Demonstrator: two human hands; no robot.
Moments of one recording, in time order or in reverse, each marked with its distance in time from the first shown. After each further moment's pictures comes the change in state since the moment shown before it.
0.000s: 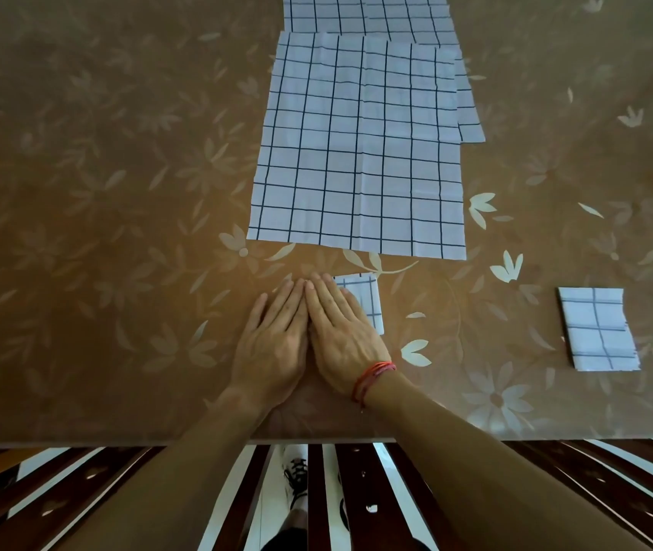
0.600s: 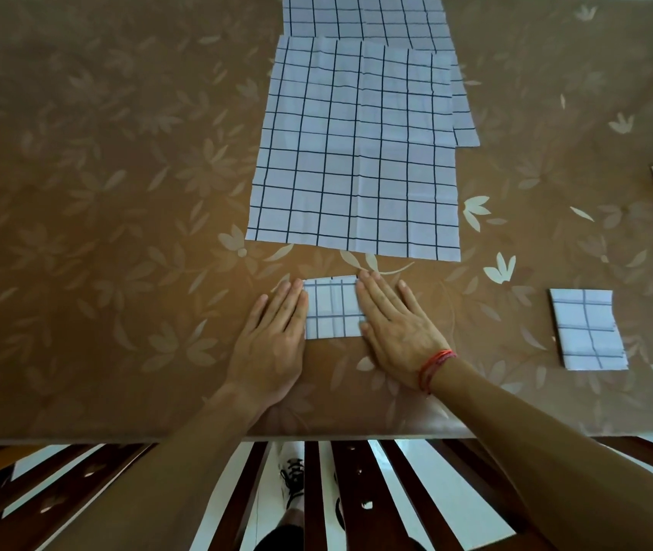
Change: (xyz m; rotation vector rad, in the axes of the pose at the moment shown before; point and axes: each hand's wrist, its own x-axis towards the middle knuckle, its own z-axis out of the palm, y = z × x) left_hand -0.001 0.001 -0.004 0.021 -0.063 0.005; right_hand -0.028 0.072 -0.033 -0.239 -0.138 -0.014
